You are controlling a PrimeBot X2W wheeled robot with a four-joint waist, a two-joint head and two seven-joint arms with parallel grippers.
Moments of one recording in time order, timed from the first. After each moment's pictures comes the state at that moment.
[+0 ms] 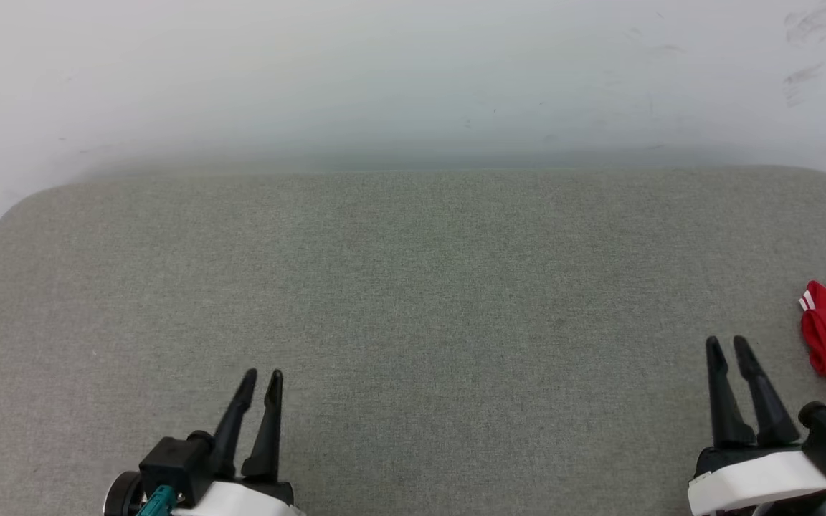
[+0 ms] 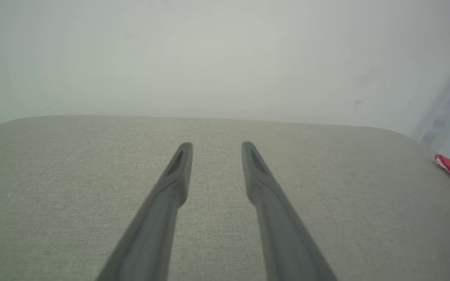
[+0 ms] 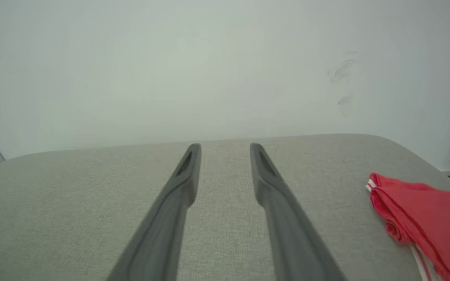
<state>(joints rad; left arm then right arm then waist) 0.04 0.05 -0.06 0.10 -0.17 -0.13 -0.26 0.00 -0.05 -0.09 0.11 0.15 0.13 -0.26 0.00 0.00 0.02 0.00</state>
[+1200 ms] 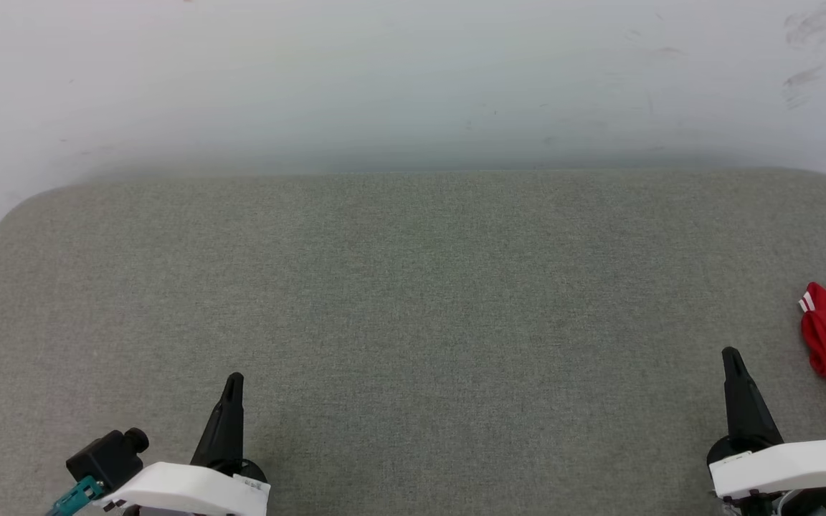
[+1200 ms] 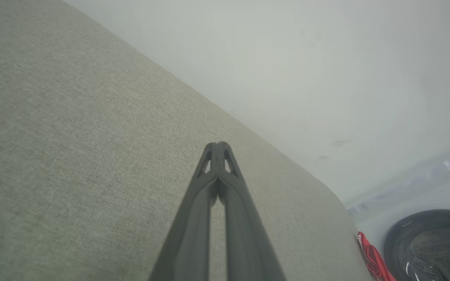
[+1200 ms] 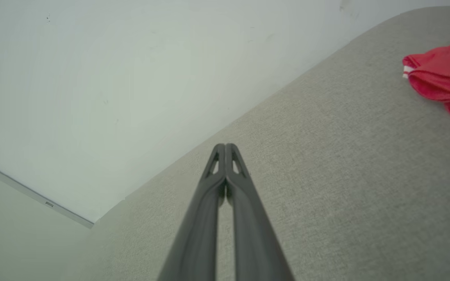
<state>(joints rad) 0.01 0.07 -0.03 0.17 -0.76 -0.13 -0.14 -0.02 -0.05 -0.10 0.18 0.72 0.13 -0.11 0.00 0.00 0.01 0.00</state>
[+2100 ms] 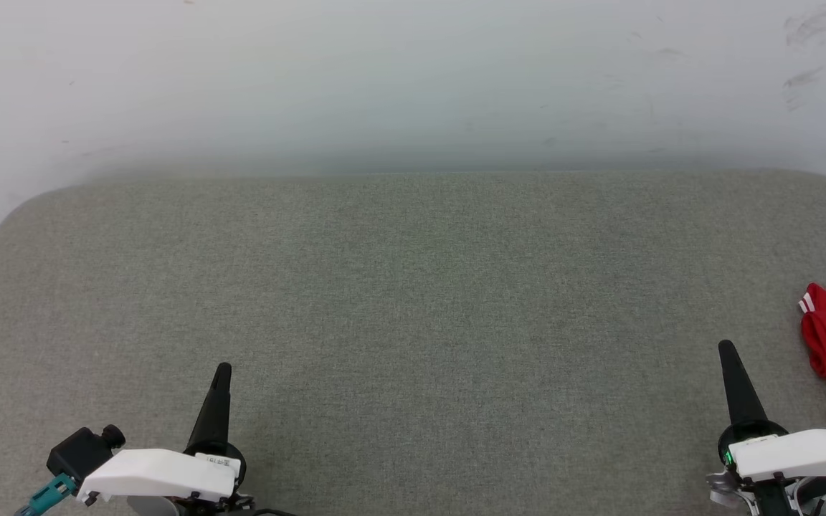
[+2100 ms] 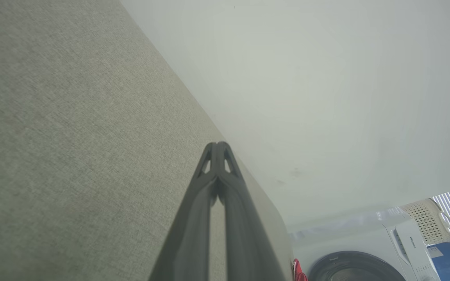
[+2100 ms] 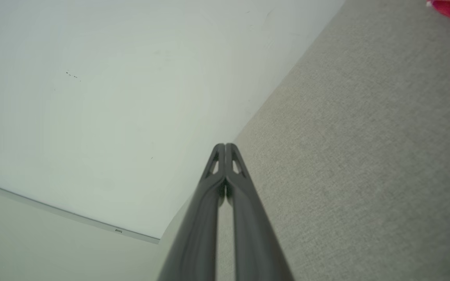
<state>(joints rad) -0.03 0.08 0.00 0.20 -1.10 -0.13 -0.06 -0.05 -0.05 -0.10 0.20 1.05 0.13 -0.03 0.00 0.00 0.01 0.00</state>
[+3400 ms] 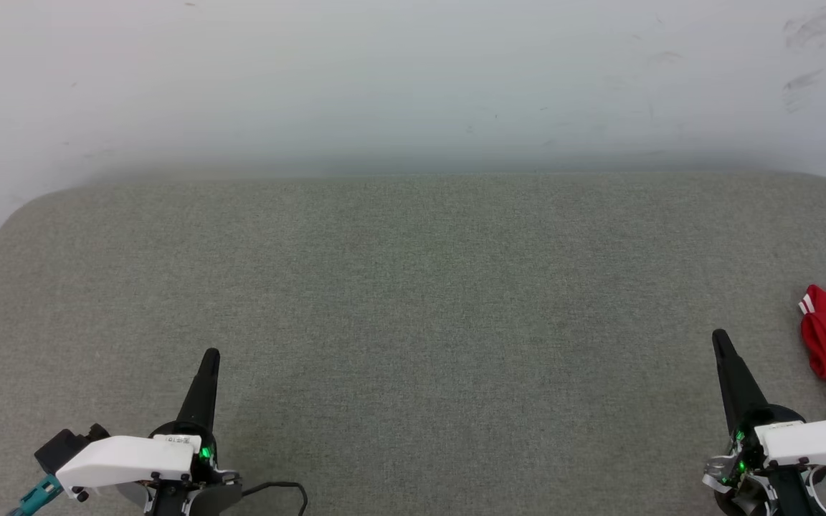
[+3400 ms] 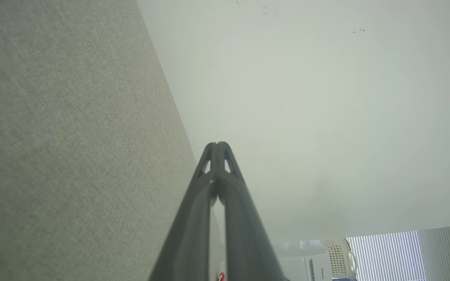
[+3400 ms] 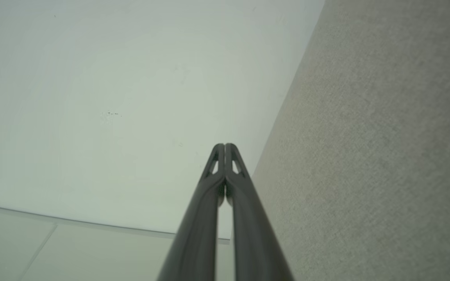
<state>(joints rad) -0.07 0.08 0.05 0.23 -1.46 -0.13 0.03 -0.08 -0.05 -0.11 0.23 1.42 0.13 0.06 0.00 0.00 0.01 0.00</state>
